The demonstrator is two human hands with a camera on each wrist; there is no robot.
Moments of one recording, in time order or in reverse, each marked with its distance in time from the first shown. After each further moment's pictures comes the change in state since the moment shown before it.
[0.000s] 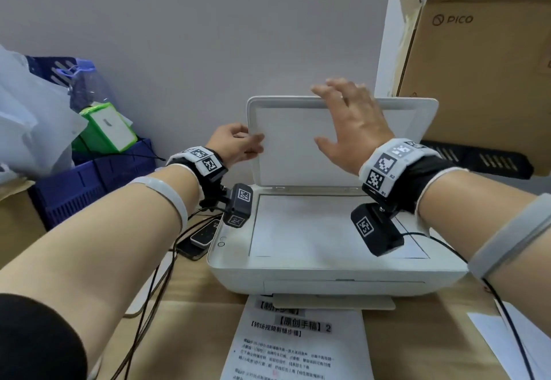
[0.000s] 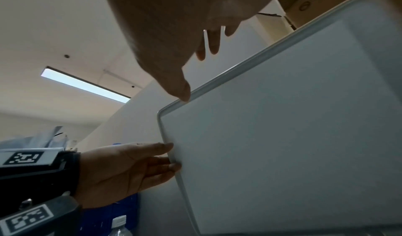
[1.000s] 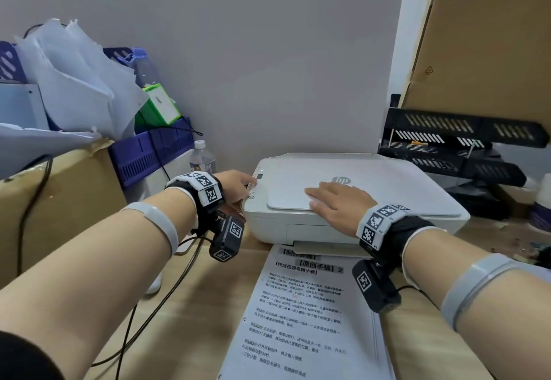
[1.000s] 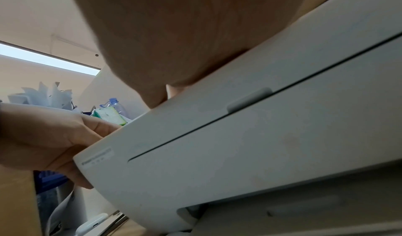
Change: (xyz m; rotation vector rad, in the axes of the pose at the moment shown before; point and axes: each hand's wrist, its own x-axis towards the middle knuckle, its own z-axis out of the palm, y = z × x) left_hand -0.147 -0.040 -0.033 0.581 -0.139 -0.541; right_hand -0.144 -0.043 0.066 0.146 -0.716 0.043
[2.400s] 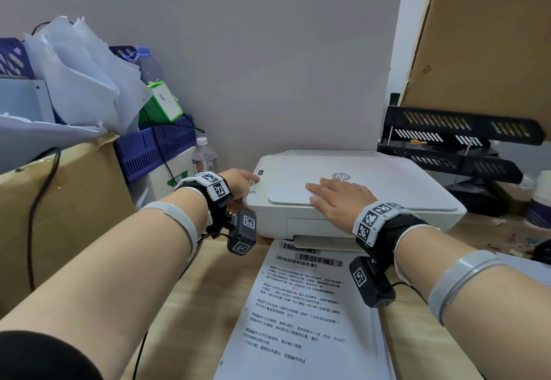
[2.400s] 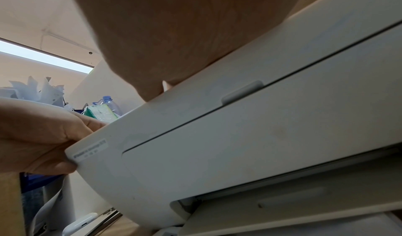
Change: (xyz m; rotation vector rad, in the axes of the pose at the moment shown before) left_hand -0.002 -0.004 0.011 -0.127 0.061 -0.054; right_hand -0.005 -0.001 0.009 -0.058 0.036 0.027
